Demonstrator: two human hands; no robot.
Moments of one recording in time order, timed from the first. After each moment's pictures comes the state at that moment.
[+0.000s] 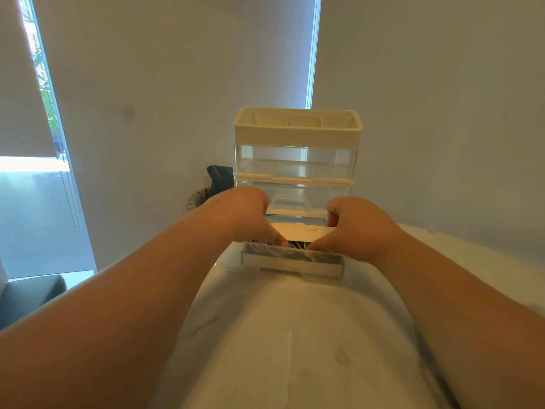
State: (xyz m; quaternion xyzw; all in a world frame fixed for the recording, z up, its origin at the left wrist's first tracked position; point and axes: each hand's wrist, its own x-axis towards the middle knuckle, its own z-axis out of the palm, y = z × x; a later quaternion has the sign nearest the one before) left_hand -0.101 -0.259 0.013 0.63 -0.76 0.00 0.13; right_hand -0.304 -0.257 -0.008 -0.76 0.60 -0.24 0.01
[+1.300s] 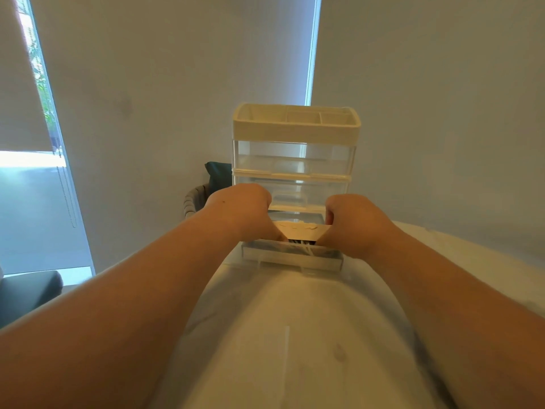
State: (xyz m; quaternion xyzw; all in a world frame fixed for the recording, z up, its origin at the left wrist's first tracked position) left_hand -0.103 -0.272 0.002 0.64 -0.76 0.08 0.12; right_hand -0.294 -0.257 -0.004 -0.76 0.63 -0.17 -0.04
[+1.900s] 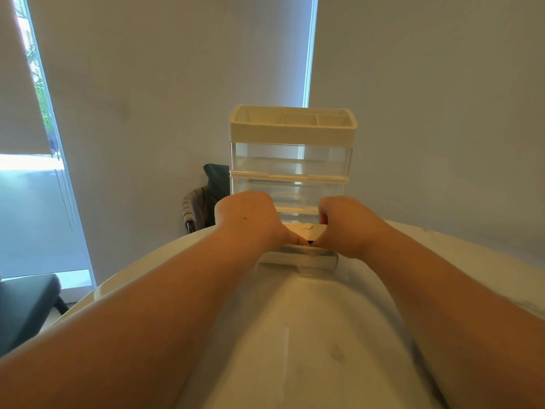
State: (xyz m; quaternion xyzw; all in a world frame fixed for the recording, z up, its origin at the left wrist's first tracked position) left_hand -0.136 -0.266 -0.010 0.72 -0.67 0.14 0.12; right_hand -0.295 -0.270 -0.007 -0.78 0.61 -0.16 -0.05
